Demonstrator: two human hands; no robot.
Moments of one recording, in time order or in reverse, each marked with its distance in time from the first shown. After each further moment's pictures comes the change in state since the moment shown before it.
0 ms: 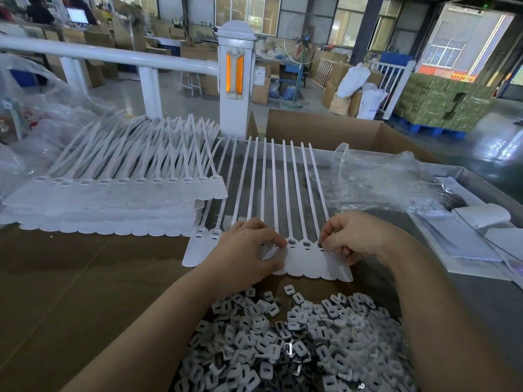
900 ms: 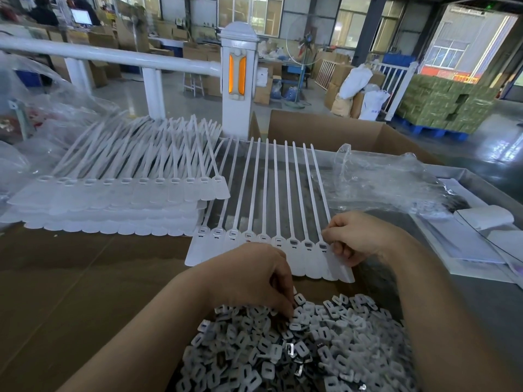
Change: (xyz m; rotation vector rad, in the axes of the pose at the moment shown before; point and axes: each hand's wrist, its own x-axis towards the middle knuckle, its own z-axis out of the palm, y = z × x) left_hand -0.009 0.013 -0.006 -0.019 -0.314 0.218; right_hand -0.001 -0.005 0.004 0.055 0.027 0.033
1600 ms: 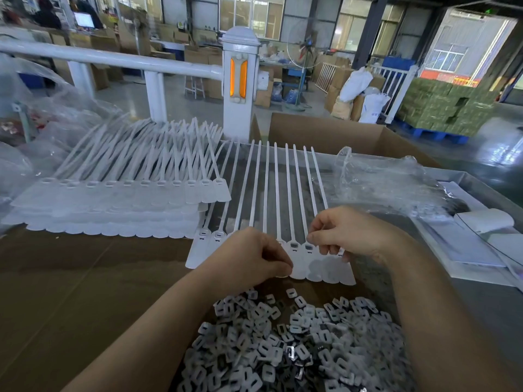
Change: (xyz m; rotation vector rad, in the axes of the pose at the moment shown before) left_hand 0.001 0.001 -0.005 -0.245 0.262 -0.217; right_hand -0.006 -0.011 0.003 -0.194 -0.030 -0.271
